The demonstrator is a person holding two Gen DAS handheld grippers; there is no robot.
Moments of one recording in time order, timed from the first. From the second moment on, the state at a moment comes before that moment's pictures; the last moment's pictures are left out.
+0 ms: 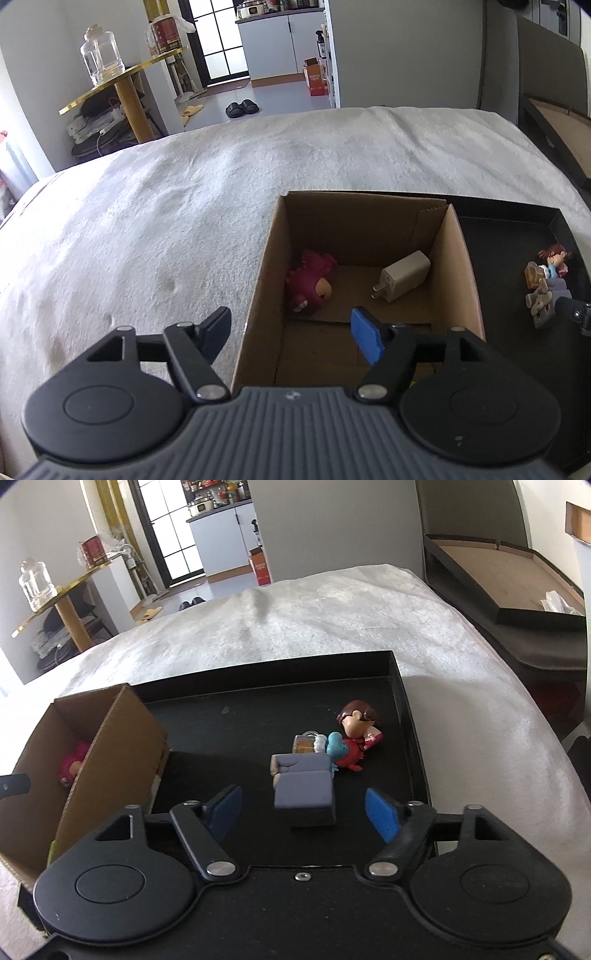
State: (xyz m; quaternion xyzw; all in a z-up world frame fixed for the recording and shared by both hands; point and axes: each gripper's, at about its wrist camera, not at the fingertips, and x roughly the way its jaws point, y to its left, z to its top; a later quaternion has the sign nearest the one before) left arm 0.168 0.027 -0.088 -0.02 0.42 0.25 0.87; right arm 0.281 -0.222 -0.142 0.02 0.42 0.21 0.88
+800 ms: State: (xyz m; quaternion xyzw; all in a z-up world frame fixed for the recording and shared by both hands) left arm 0.182 0.011 -0.099 0.02 0.45 0.25 0.86; right arm 0.298 -0.208 -0.163 0.00 0.43 0.21 0.88
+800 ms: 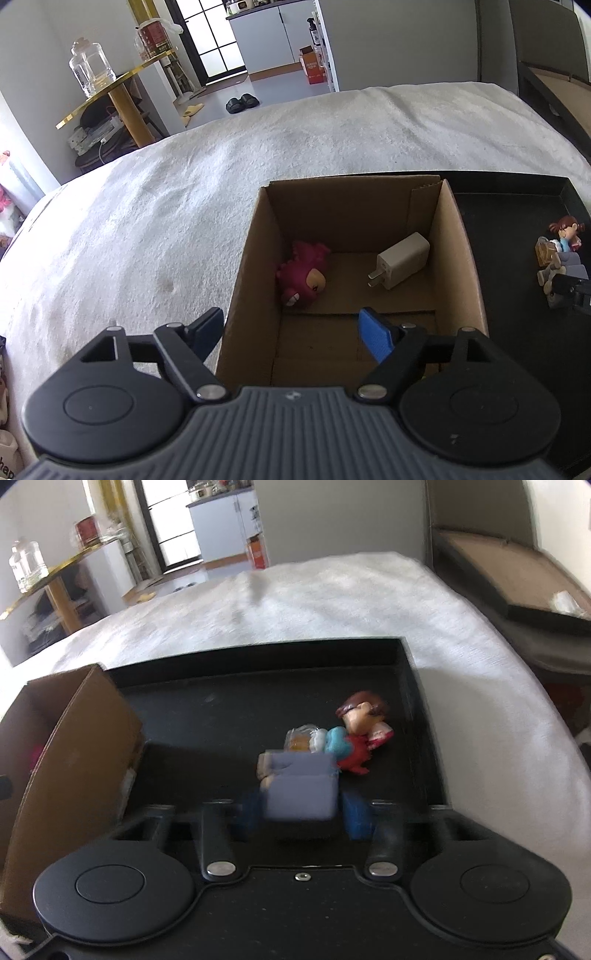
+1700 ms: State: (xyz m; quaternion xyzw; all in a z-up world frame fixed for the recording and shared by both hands) left arm 0.162 0.038 -0.094 -0.01 0.43 0.27 0.86; right arm 0.287 -0.185 -0.099 0.02 0.37 0.27 0.89
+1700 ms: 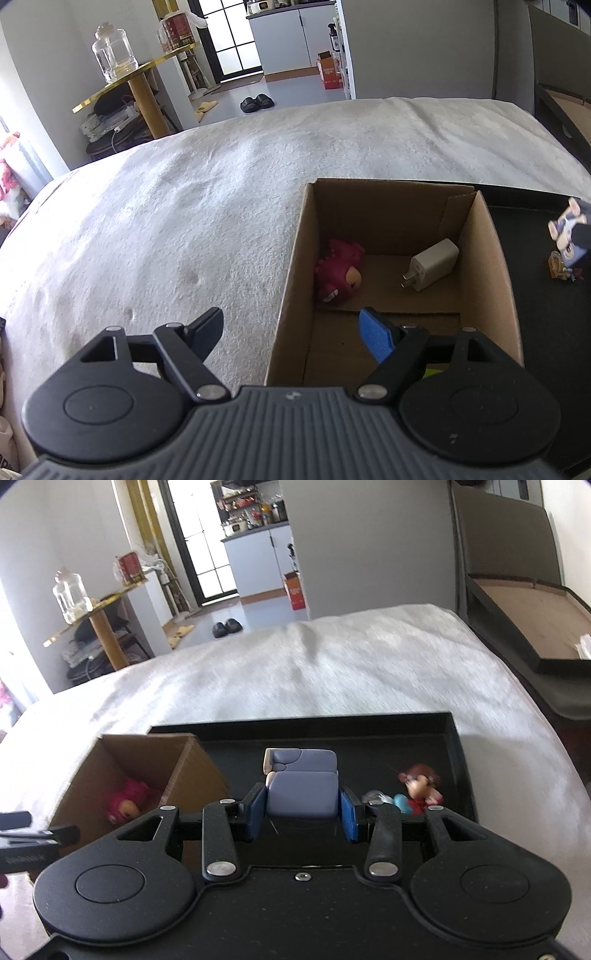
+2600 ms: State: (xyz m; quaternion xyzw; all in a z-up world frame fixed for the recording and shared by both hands) left arm 0.140 0.060 -0.100 -0.07 0.40 0.24 0.88; right arm 0.251 -0.108 -0.076 0.00 0.35 0.35 0.87
